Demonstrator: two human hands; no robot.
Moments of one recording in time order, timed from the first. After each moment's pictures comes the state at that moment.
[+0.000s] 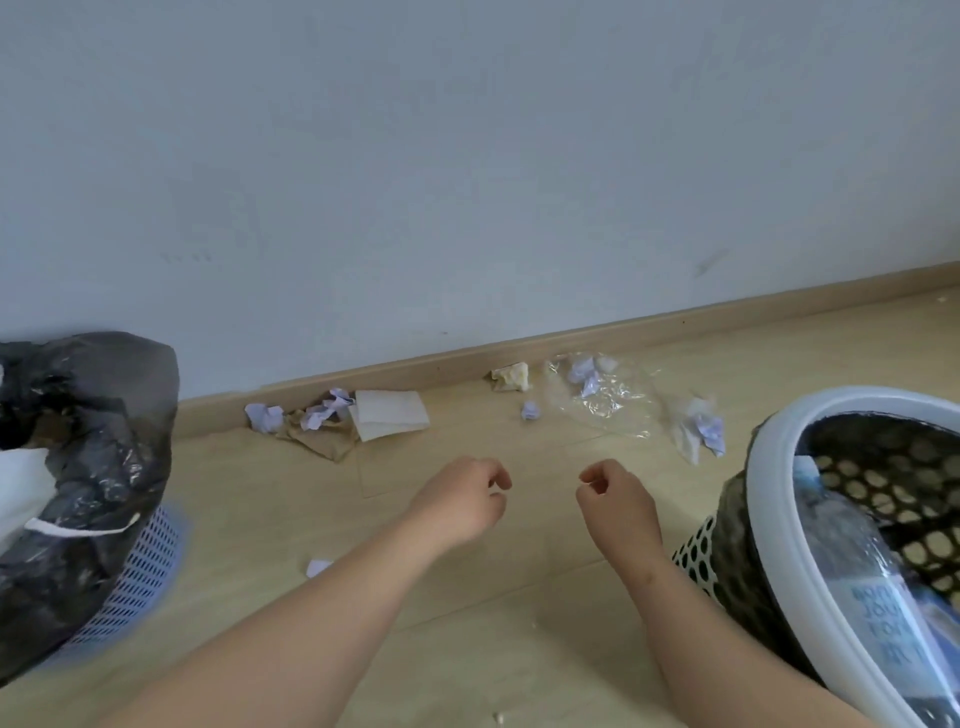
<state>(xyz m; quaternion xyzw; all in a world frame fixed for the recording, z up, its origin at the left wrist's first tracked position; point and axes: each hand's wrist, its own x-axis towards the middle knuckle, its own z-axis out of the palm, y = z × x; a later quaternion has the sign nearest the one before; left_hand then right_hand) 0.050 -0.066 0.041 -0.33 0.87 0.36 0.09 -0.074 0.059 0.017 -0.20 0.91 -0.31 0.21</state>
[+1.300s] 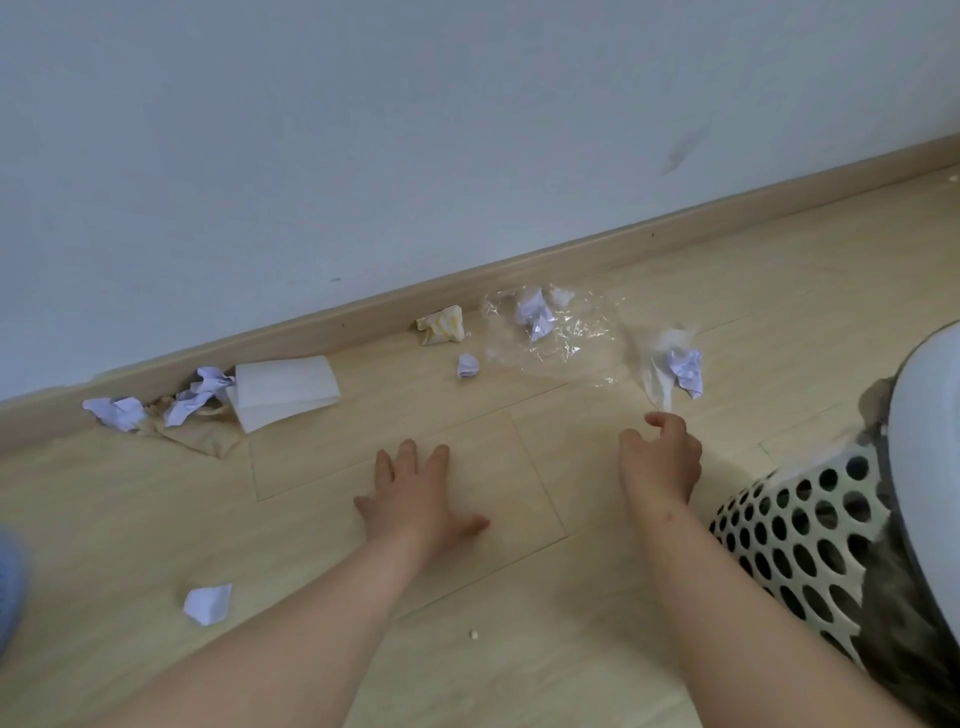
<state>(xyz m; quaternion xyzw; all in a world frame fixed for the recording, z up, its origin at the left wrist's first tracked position) -0.012 -0.047 -0.056 -0.43 0.84 0.25 0.22 -0.181 0.089 -0.050 0.07 0.91 -0.39 0.14</state>
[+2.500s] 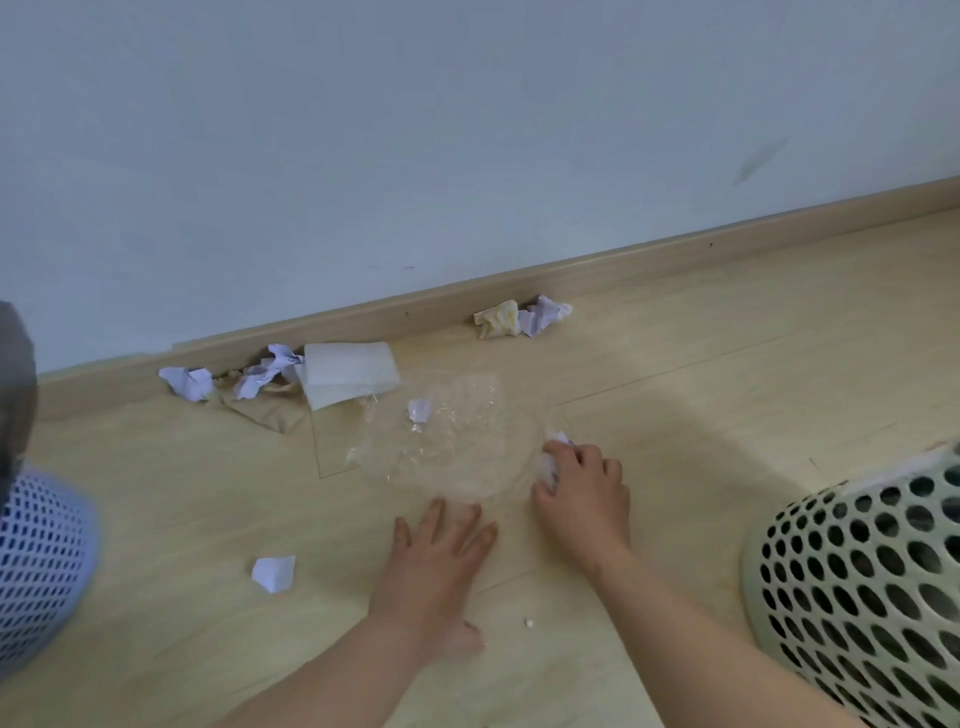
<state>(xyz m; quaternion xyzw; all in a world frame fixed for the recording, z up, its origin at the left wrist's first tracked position) 0.074 -0.035 -0.055 -0.21 0.92 0.16 0.28 -0.085 0.036 -0.064 -0.28 0.93 -0.07 0.21</state>
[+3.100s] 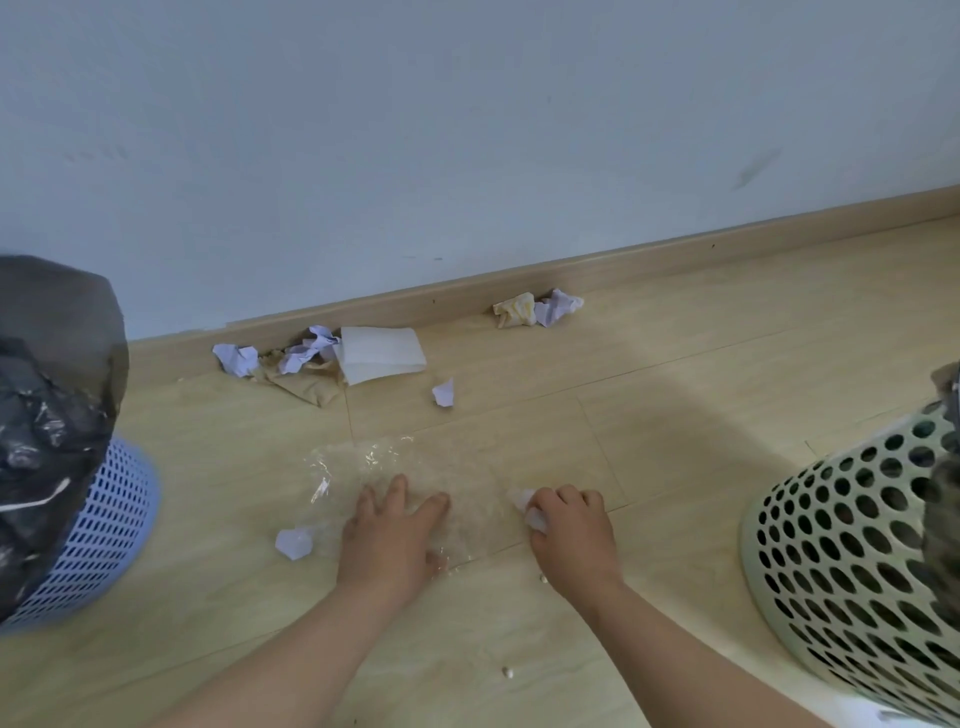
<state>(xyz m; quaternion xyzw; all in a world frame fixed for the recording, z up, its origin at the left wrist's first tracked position) 0.121 -0.052 -0.056 -0.39 0.88 0.17 0.21 -0.023 0.070 -0.069 -0.37 0.91 -0.06 0.19</state>
